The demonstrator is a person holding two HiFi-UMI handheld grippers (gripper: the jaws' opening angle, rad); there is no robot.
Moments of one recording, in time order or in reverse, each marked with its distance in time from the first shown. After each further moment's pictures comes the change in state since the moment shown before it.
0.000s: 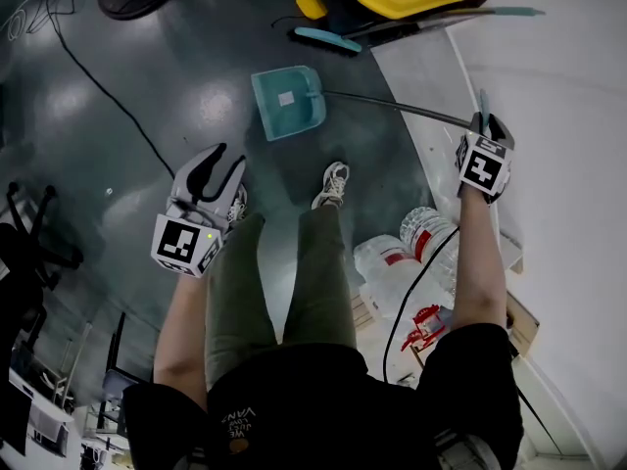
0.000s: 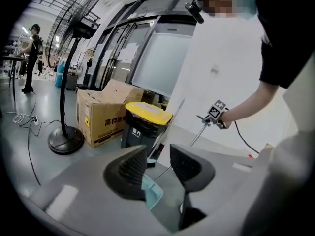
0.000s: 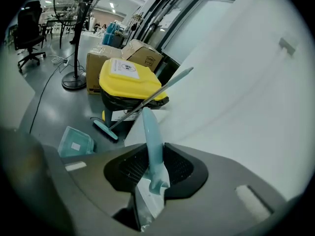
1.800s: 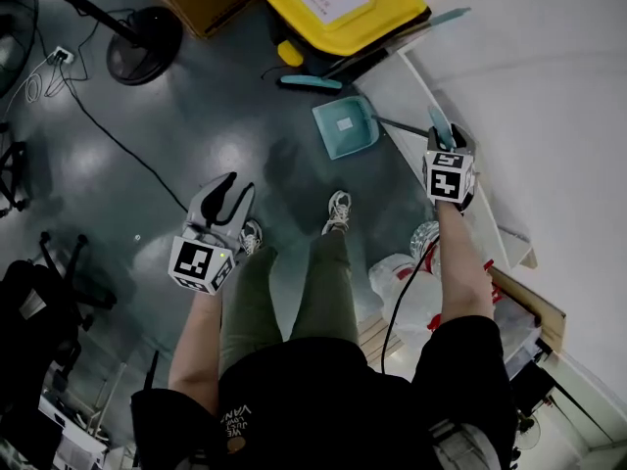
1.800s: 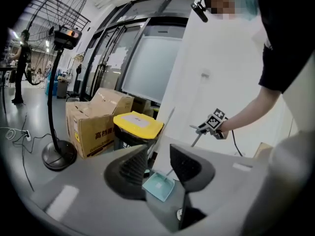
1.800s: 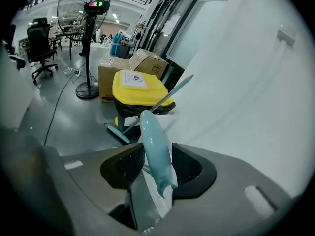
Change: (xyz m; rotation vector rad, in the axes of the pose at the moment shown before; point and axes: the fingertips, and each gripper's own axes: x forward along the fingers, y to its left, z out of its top) left arm 0.001 -0.043 0.080 0.062 -0.018 -0.062; right arm -0.029 0.008 -0.009 0.042 -0.060 0.149
